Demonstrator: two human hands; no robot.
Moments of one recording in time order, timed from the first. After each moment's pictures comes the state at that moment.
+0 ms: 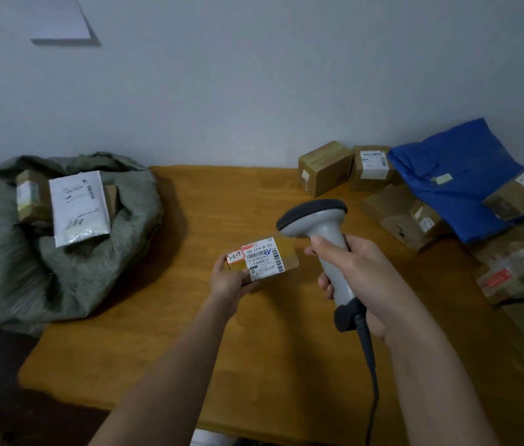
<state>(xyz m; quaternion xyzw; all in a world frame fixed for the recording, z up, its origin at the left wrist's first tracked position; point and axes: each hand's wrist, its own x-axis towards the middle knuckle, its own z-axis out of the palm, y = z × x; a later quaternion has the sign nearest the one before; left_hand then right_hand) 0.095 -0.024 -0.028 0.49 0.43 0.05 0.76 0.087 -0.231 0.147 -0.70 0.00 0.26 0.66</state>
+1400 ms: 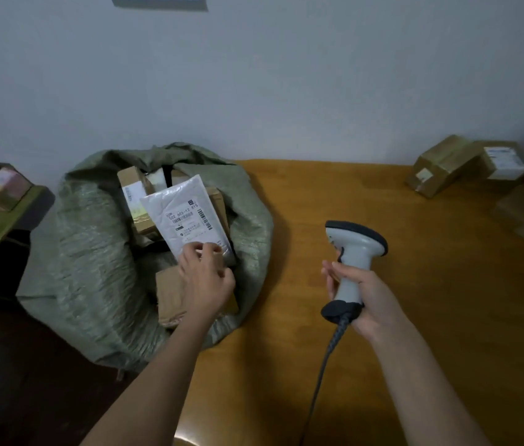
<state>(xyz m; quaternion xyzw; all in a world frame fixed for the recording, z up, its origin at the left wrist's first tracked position) 0.030 0.362 -0.042 0.93 0.26 0.15 0.22 0.074 0.121 0.044 -0.40 0.27 0.28 0.83</state>
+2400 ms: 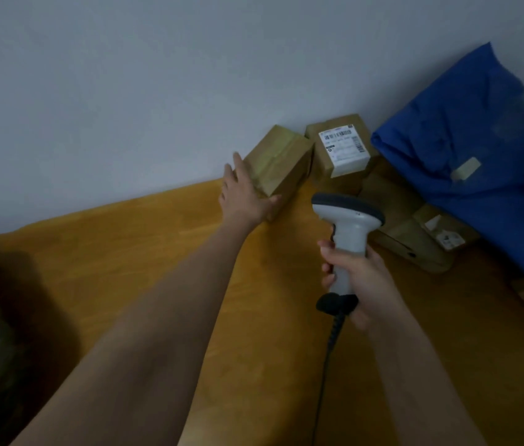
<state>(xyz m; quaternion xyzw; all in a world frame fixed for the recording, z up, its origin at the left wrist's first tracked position) 0.506 -0.025 -0.099 0.95 0.09 -0.04 0.29 0.356 -0.190 -0.023 -0.45 0.32 0.14 0.82</state>
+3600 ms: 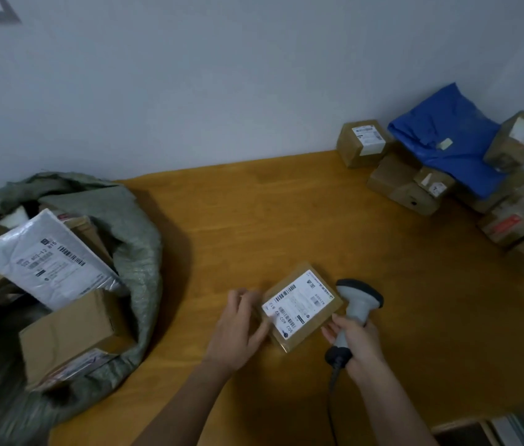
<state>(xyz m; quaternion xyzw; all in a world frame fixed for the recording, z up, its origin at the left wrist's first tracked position) 0.045 0.154 -0.092 0.93 -0.08 -0.03 0.35 0.046 -0.063 -0.062 -0.46 0.44 0.08 0.77</state>
